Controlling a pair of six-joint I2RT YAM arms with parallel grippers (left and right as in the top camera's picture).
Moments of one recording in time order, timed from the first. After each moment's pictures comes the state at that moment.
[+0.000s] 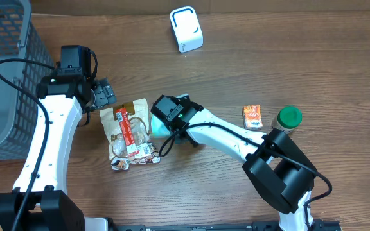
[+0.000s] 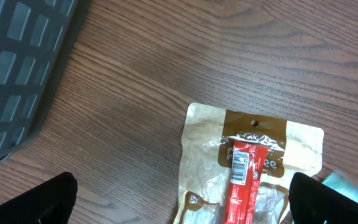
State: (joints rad) left arm 0.03 1.58 1.32 -0.97 -0.21 -0.41; right arm 0.84 2.03 1.42 -0.83 0.32 0.52
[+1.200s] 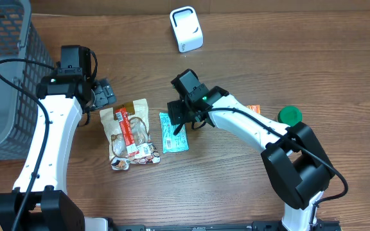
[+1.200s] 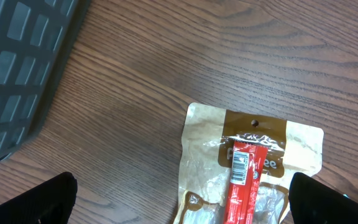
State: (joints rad) left arm 0.03 1.58 1.32 -0.97 -0.21 -0.41; right arm 0.67 1.98 1.38 -0.55 -0.10 0.44
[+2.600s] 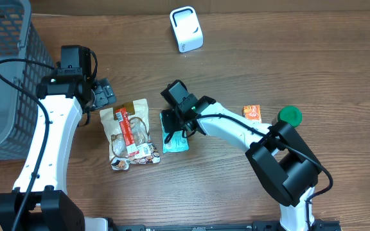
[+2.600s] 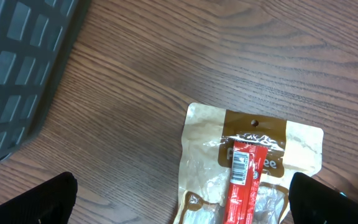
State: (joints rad) left arm 0.03 1.58 1.32 -0.97 -0.21 -0.41; right arm 0.73 2.04 1.35 -0.47 -0.12 0.51
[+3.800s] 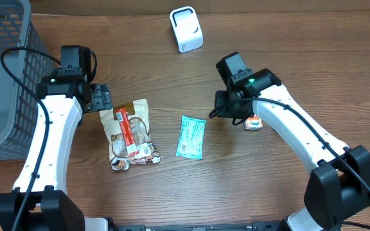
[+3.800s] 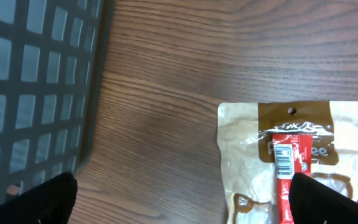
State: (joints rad) left arm 0.03 1.58 1.32 -0.97 -0.30 -0.14; right arm 0.45 1.75 1.39 -0.99 -0.02 0.51
